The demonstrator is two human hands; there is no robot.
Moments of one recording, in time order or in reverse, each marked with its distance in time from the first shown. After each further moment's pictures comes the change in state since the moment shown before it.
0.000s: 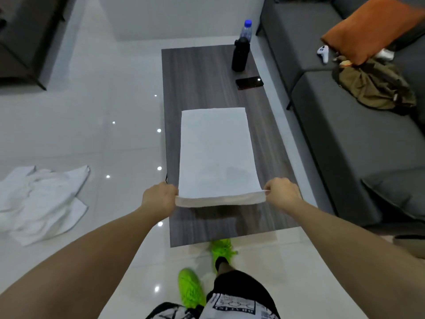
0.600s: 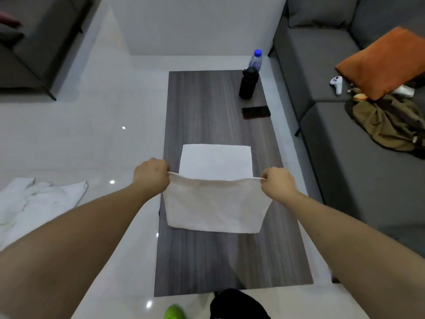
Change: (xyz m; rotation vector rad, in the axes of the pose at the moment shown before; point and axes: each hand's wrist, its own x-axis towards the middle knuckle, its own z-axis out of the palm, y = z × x) left_hand 0.152 -0.011 -0.130 -0.057 0.184 -0.192; right_hand 0.154 -0.019 -0.119 0.079 0.128 -0.069
